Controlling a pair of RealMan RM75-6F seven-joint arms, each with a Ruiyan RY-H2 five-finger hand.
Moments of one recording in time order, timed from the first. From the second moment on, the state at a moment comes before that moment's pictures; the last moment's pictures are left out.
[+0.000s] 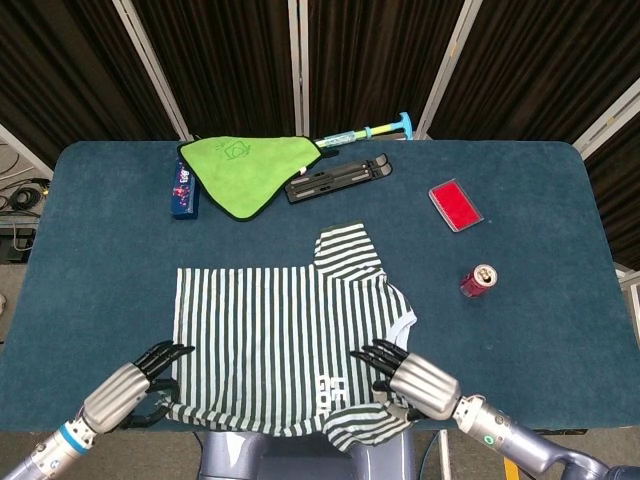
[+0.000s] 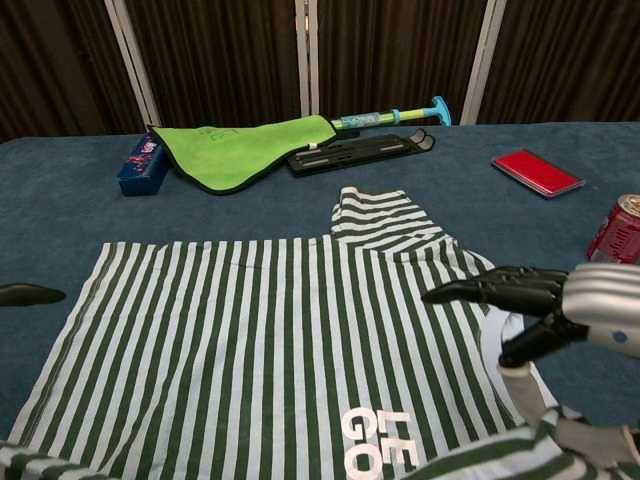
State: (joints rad) left arm -0.31 -1.36 0.32 -1.27 1.92 1.50 -0.48; right arm 0.57 -1.33 -0.22 -1.52 -1.95 1.24 0.20
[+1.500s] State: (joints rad) left arm -0.52 -1.42 0.02 -1.18 1.54 1.07 -0.55; right arm 0.78 -1.61 0.10 -1.11 -1.53 0.92 0.15
